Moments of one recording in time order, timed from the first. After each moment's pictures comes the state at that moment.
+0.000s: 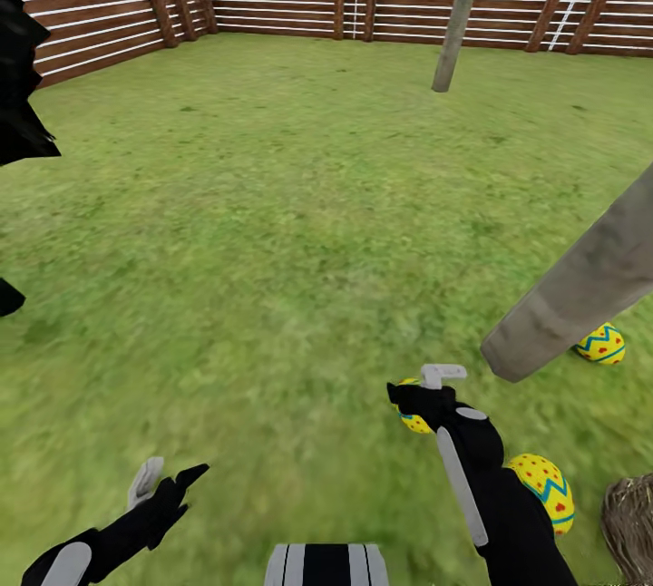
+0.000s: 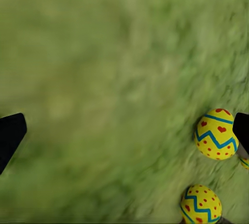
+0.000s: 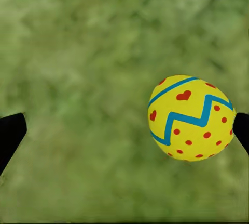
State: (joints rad) left arm -0.14 0.14 0.26 -1.11 0.99 0.71 -0.19; right arm -0.37 0.08 0.08 -1.51 -0.08 0.76 -0.11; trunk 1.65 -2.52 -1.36
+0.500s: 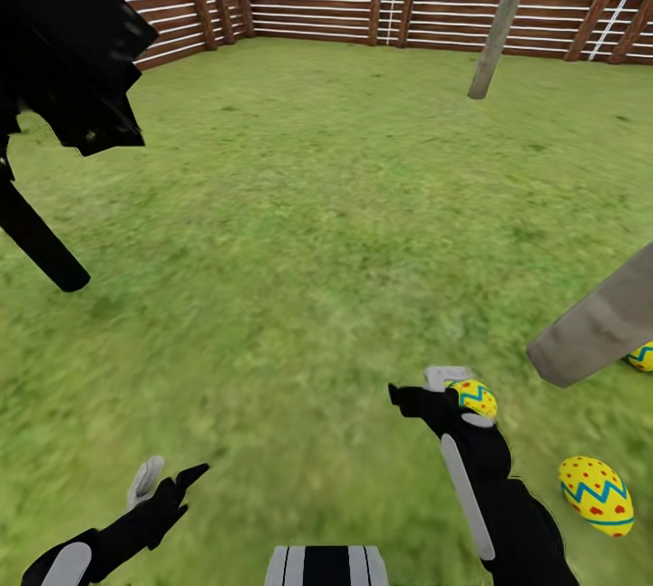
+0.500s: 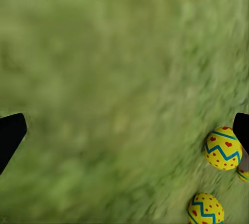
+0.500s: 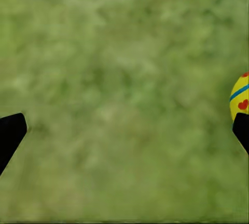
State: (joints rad) left arm -0.14 0.14 0.26 -1.11 1.00 0.71 -0.19; right arm -0.33 0.08 0.08 -1.58 -0.08 0.77 -0.11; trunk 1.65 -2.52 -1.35
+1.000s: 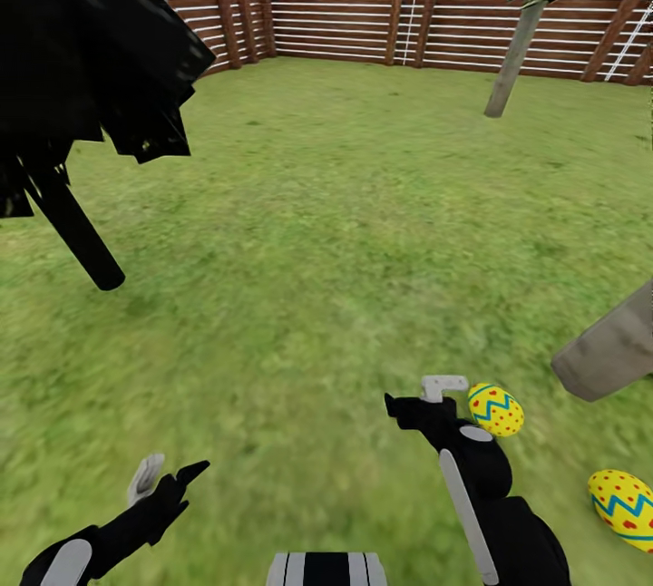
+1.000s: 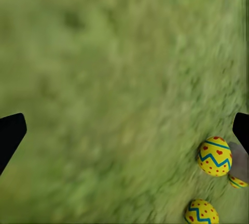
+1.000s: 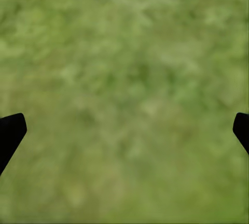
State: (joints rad) left arm -0.14 0.14 0.26 -1.12 0.99 0.71 -0.19; right arm -0.28 0.08 0.12 -1.61 -0.07 0.77 -0.11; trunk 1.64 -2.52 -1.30
